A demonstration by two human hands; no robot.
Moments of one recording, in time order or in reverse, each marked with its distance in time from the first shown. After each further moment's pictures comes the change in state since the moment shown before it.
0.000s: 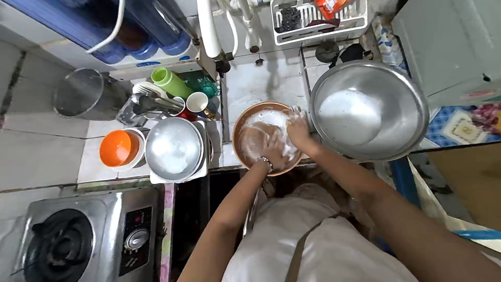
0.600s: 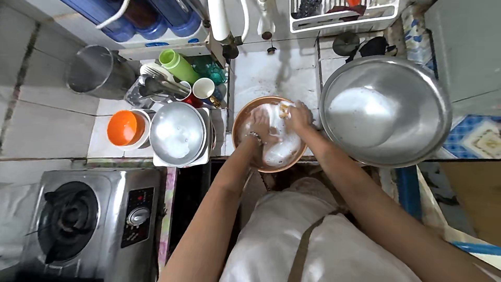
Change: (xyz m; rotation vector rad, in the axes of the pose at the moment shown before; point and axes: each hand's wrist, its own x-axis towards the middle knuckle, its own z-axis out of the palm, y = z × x) left_hand 0.024 -0.063 -0.031 0.120 0.183 -0.194; right_hand 0.043 -0.002 -0.006 0.165 0.073 0.123
